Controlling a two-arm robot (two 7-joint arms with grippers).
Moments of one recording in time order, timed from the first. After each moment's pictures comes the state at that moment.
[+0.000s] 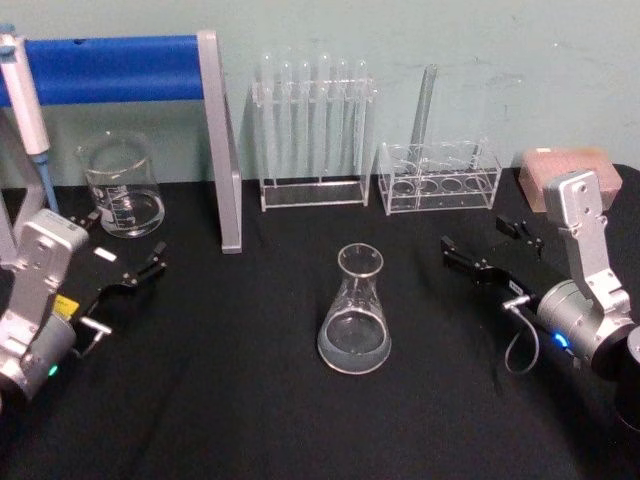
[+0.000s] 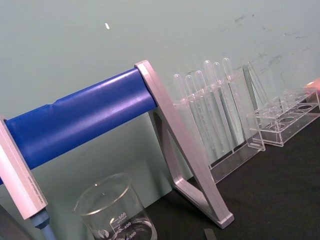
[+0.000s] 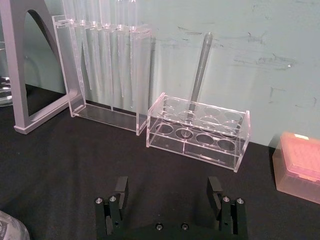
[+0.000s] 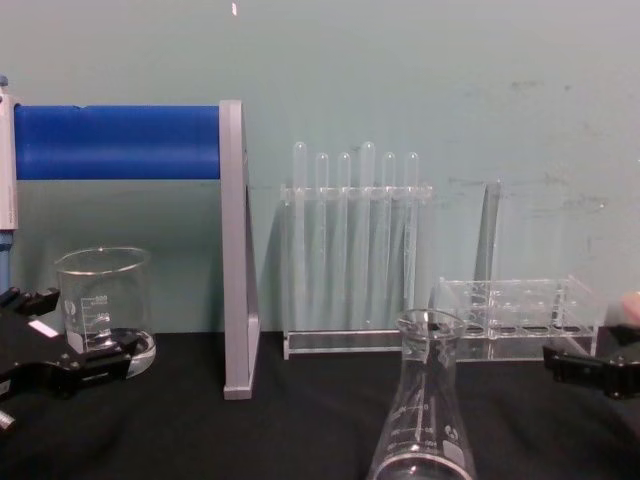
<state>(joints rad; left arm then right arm) -0.20 0.60 0.45 -1.41 -0.25 -0.12 0.03 0.24 0.36 -0.28 -1.35 0.27 0.09 0.19</state>
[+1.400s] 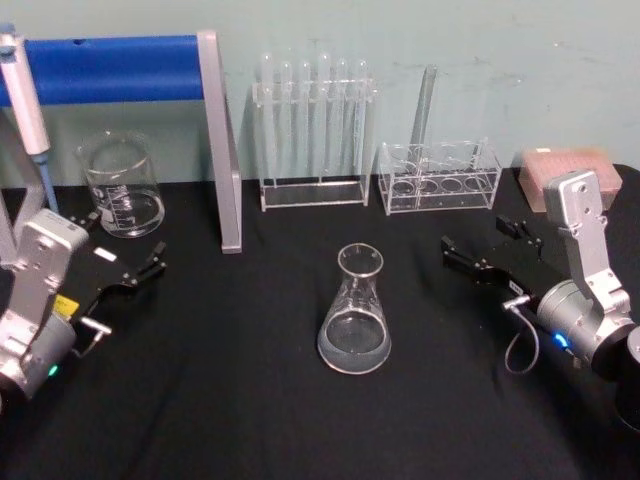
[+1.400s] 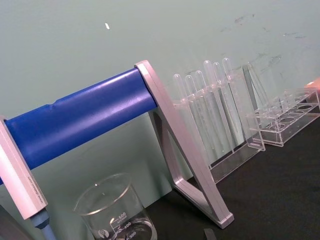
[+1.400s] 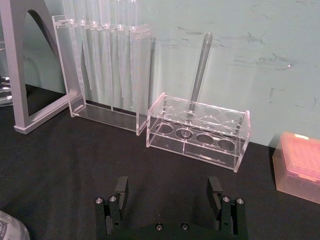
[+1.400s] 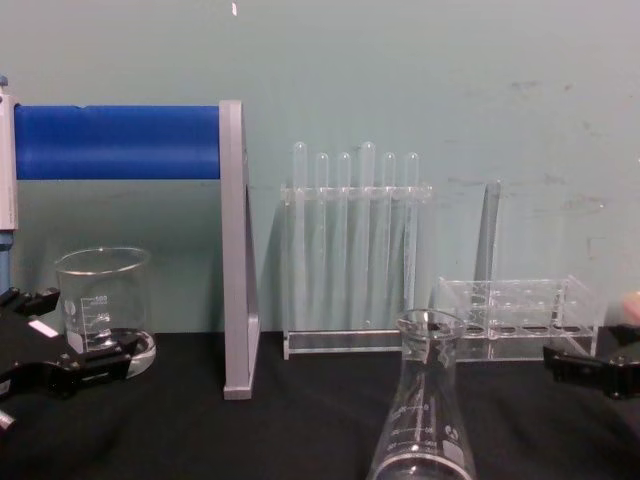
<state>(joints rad) -0.20 0.60 0.45 -1.41 -0.25 -0.12 0.03 0.24 0.36 -0.28 -1.35 0.27 0.09 0.19</state>
